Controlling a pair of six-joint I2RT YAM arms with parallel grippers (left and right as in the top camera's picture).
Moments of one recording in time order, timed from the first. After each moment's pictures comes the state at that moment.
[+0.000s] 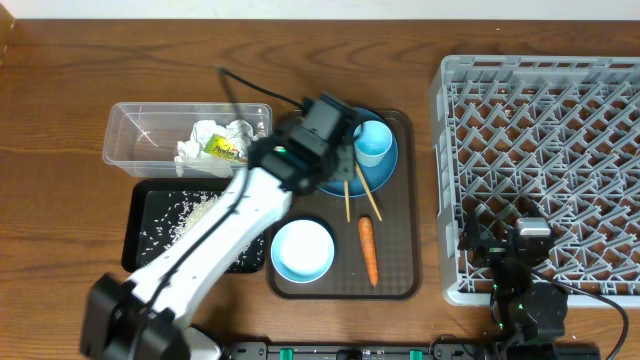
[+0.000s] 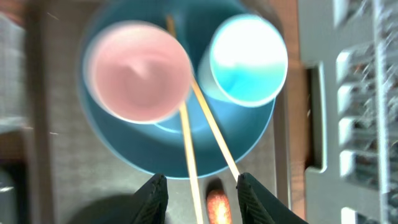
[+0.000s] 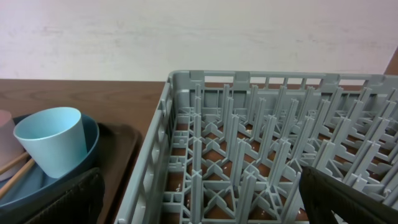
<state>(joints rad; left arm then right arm) -0.59 1.57 1.32 -0.76 0.00 -0.62 0.08 0.02 0.01 -0.06 0.07 0.01</state>
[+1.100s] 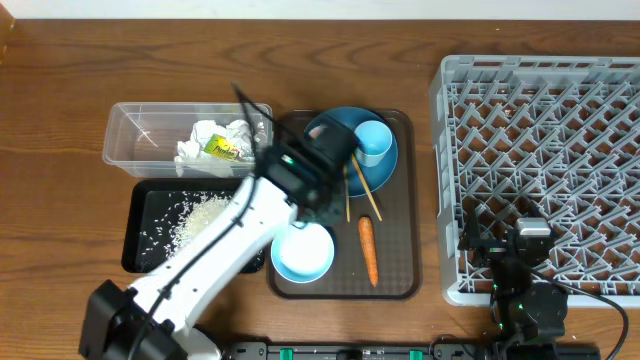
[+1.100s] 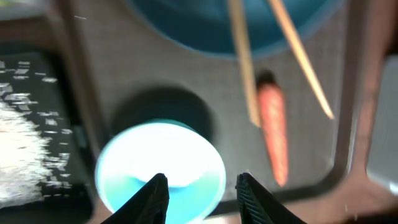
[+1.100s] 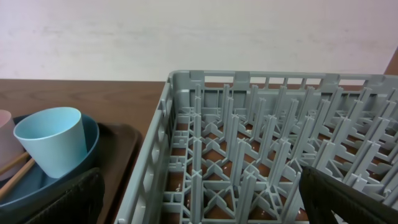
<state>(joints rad) -0.72 1.56 1.32 -1.11 0.02 -0.57 0.08 0.02 0.01 -0.06 0.07 0.01</state>
